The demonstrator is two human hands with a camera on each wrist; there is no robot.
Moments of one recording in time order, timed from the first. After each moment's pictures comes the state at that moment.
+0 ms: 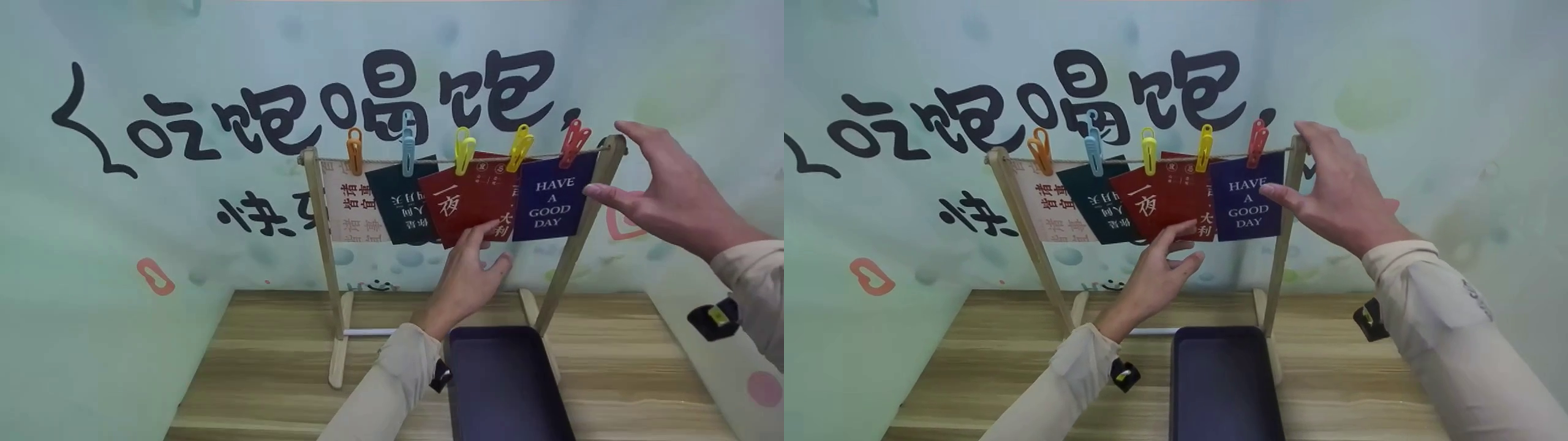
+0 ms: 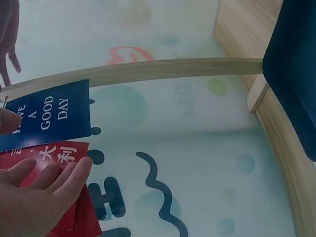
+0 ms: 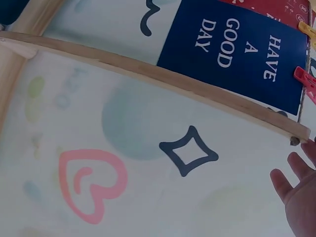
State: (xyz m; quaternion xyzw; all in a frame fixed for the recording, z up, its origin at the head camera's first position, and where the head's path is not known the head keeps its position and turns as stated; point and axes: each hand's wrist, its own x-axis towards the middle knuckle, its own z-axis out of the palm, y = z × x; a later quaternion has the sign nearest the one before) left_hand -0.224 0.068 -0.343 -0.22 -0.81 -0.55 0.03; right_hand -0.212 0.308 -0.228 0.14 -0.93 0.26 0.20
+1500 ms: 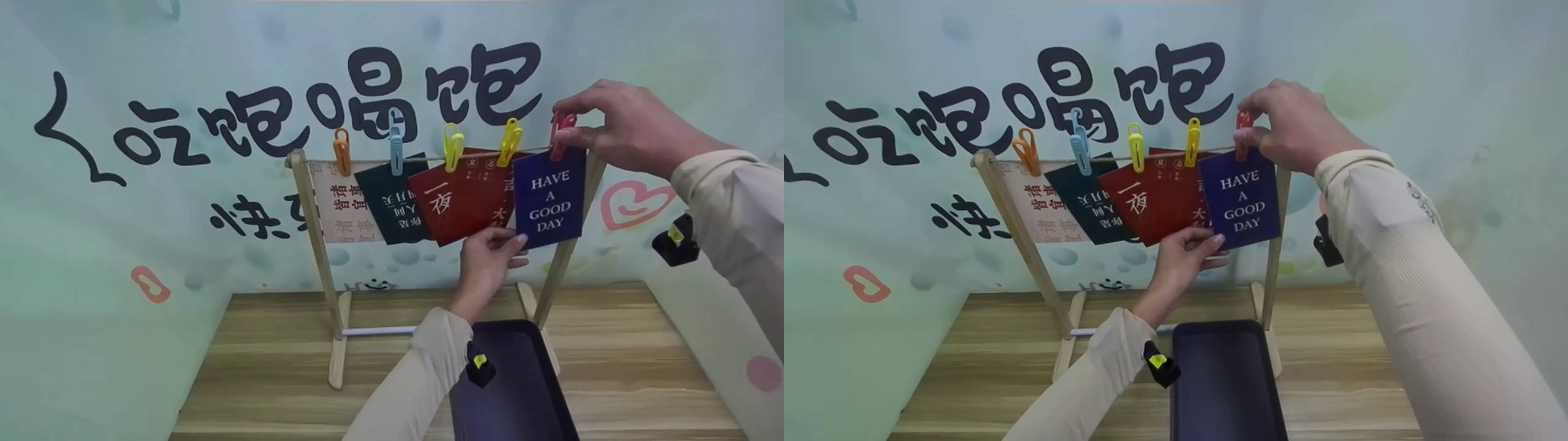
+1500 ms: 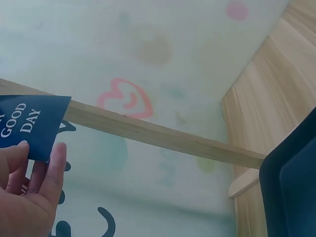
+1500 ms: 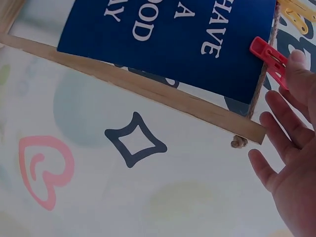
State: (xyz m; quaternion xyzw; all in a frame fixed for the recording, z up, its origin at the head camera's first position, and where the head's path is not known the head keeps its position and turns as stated) left_hand -0.242 0.124 -0.357 -0.06 -0.59 -0.80 -0.02; right_hand -0.248 0.282 -0.175 0.16 -0.97 0.15 0.11
